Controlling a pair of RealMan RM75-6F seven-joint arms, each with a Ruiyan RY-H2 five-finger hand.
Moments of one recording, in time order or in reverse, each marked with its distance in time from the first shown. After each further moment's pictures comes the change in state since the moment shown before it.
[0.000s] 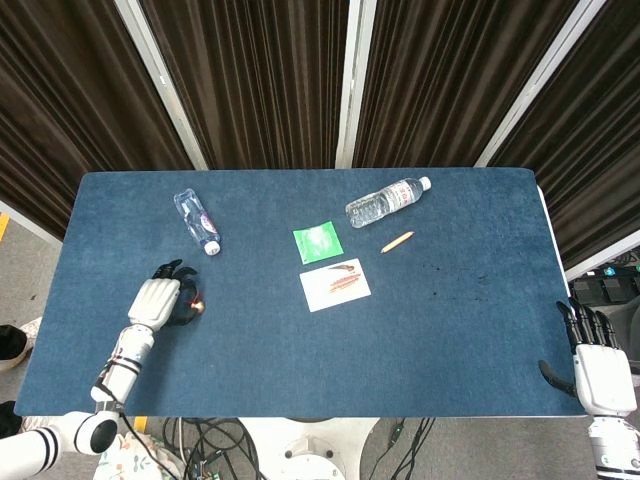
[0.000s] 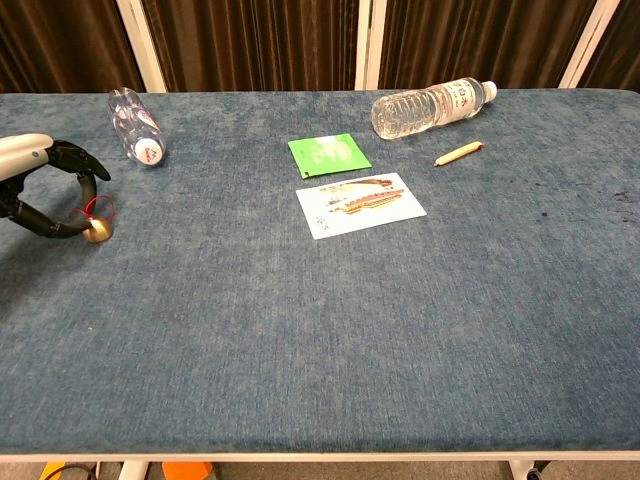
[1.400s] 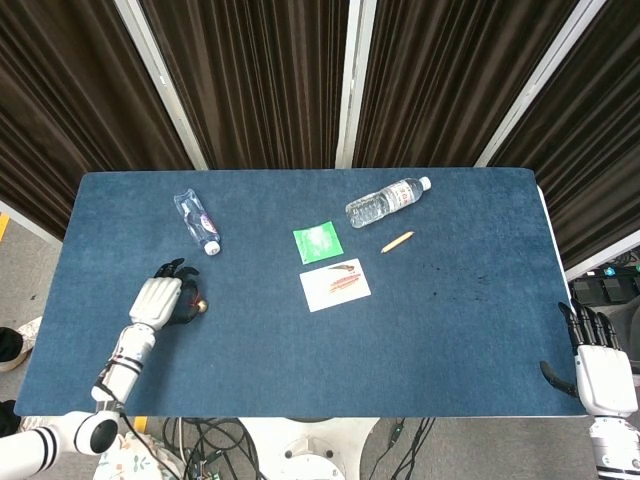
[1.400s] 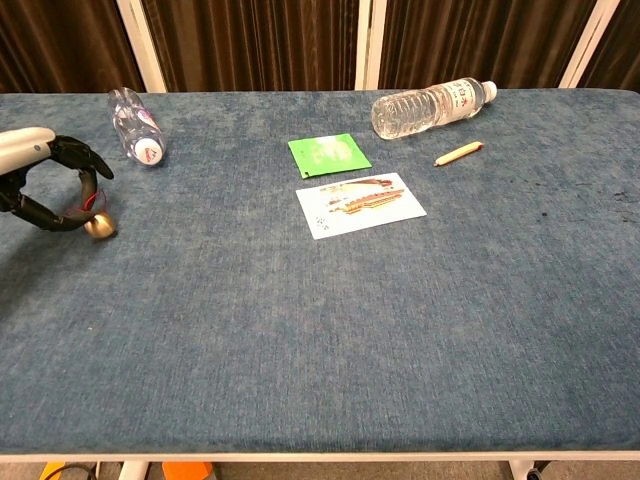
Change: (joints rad) left arm -0.005 0.026 -0.004 -0.051 -0.011 0.010 -0.003; right arm -0.003 -0.007 0.001 0.017 0.006 -0.001 0.015
